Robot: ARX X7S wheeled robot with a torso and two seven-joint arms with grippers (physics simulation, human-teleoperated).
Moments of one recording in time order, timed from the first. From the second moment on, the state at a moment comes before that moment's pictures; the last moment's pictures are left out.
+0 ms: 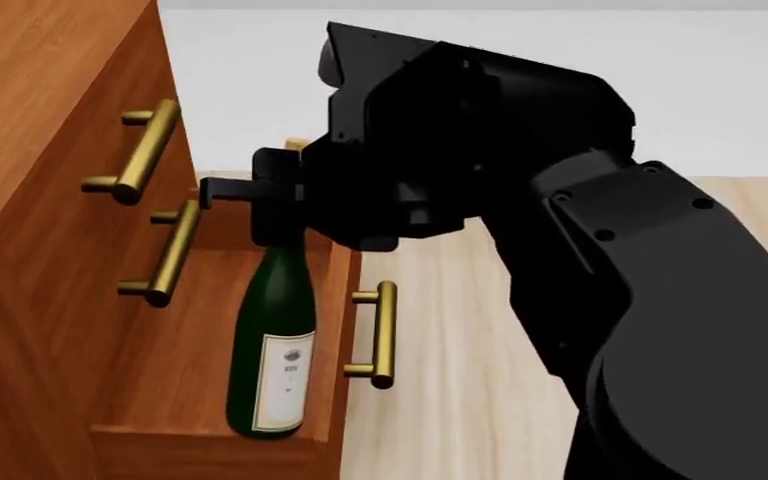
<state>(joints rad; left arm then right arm) -0.74 -0.21 -1.22 0.62 -0.84 -0.68 -0.52 1.74 0.00 -1.63 1.20 2.08 0.88 0.07</state>
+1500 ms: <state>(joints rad) -0.72 -0.22 -1.20 0.62 -0.85 -0.66 -0.54 1.84 0.05 -1.36 1.23 2.06 0.81 0.00</state>
